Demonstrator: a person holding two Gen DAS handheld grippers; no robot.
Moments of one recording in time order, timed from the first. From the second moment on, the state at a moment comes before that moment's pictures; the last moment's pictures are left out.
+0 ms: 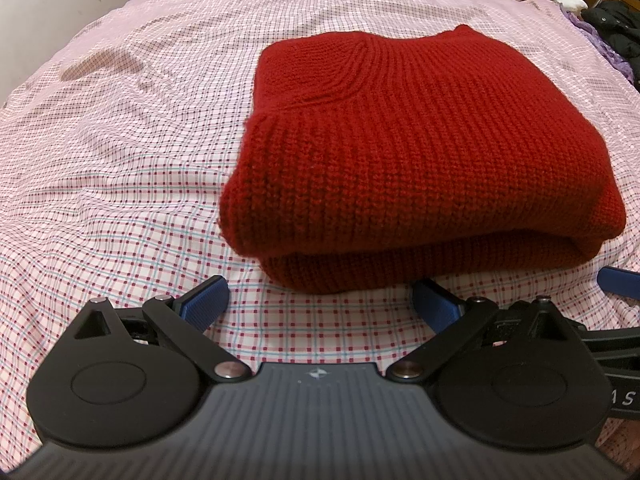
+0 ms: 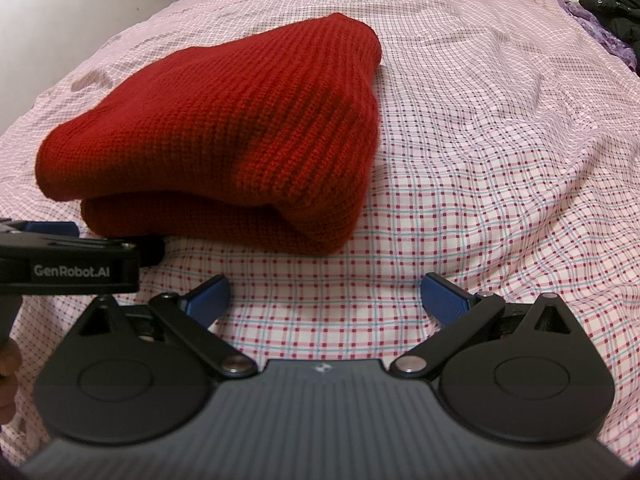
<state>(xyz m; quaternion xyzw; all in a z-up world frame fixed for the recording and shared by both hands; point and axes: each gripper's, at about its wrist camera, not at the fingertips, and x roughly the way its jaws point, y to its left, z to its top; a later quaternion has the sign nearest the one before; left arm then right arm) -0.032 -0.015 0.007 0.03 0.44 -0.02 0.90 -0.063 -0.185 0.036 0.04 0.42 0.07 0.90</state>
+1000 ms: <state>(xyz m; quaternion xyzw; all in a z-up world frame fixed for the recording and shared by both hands) -0.038 -0.012 0.005 0.03 0.44 -0.02 0.90 -0.063 -0.184 0.036 0.04 0.42 0.07 0.91</state>
